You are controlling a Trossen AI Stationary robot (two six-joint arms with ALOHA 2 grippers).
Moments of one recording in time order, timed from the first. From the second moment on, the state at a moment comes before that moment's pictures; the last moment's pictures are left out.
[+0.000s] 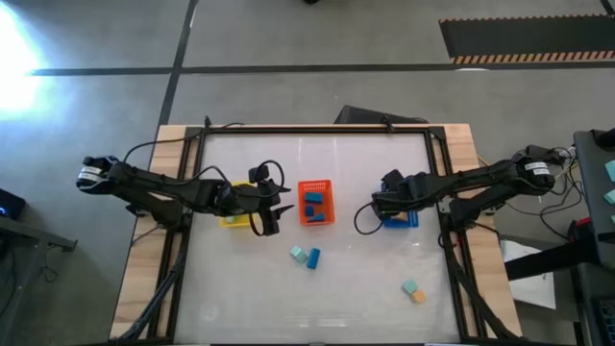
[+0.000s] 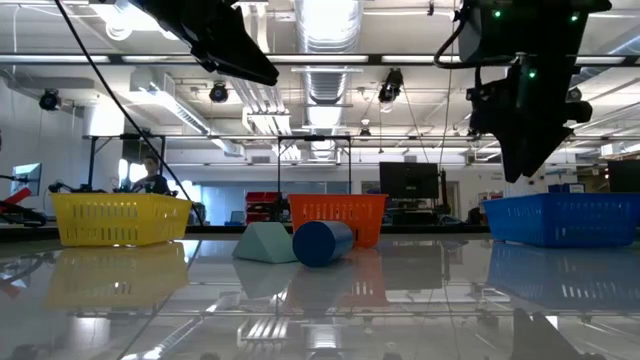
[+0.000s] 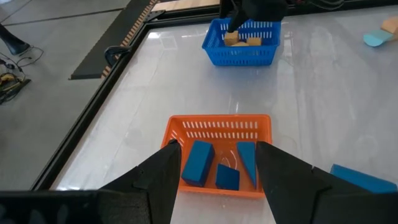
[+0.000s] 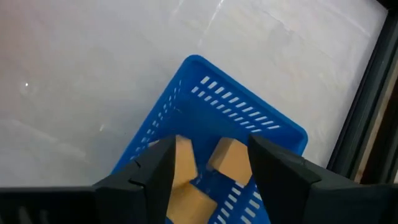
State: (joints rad) left arm -0.15 1.23 0.89 -0.19 -0.43 -0.02; right arm 0.04 1.34 0.87 -1.08 0.44 1.03
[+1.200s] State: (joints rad) left arm -0.24 1.47 0.88 -0.19 -0.07 -0.21; right arm 0.23 1.26 0.90 -0.20 0.39 0.08
